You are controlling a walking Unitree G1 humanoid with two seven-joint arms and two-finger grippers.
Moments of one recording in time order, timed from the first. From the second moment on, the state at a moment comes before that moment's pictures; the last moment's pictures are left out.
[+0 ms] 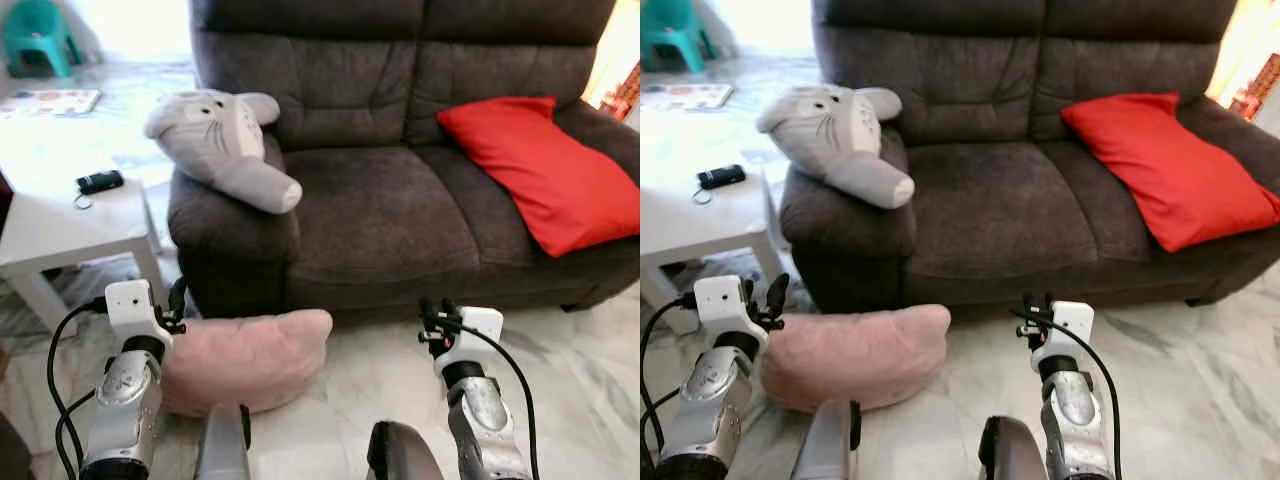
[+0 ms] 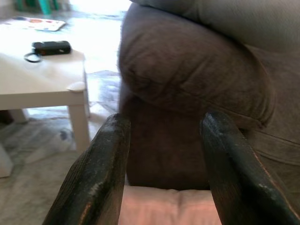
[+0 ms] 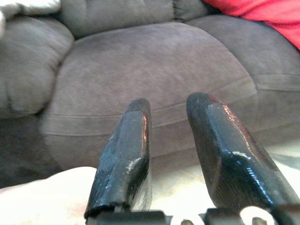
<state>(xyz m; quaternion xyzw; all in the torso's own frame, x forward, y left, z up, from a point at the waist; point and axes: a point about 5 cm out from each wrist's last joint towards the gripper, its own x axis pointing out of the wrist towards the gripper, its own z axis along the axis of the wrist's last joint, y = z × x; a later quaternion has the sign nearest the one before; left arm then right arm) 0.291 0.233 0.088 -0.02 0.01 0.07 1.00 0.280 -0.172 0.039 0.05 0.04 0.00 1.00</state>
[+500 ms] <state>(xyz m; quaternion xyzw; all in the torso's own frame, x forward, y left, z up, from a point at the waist) 0.290 0.237 0.088 -0.02 0.01 0.07 1.00 0.281 -0.163 0.039 0.05 0.04 0.03 1.00</state>
